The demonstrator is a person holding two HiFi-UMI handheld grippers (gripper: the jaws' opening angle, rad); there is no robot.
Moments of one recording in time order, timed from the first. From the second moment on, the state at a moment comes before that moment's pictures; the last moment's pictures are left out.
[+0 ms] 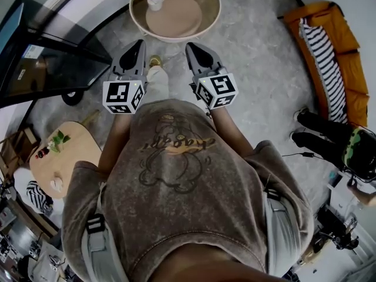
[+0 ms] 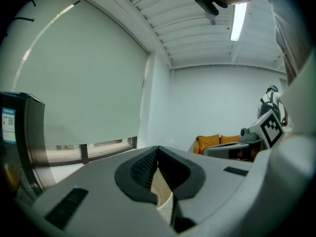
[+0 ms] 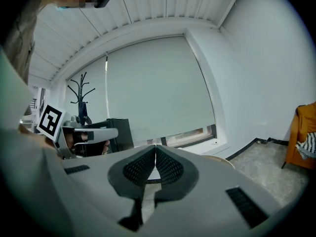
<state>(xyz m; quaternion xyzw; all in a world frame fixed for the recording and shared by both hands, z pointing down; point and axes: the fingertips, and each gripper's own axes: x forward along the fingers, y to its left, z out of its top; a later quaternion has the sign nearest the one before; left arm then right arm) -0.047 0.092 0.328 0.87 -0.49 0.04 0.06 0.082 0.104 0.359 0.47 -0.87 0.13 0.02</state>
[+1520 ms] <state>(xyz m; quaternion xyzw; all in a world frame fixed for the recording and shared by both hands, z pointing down) -0.071 -0.231 0.312 0.90 -0.44 0.04 0.06 0.054 -0.203 0.326 0.52 -0.85 0.11 0.04</state>
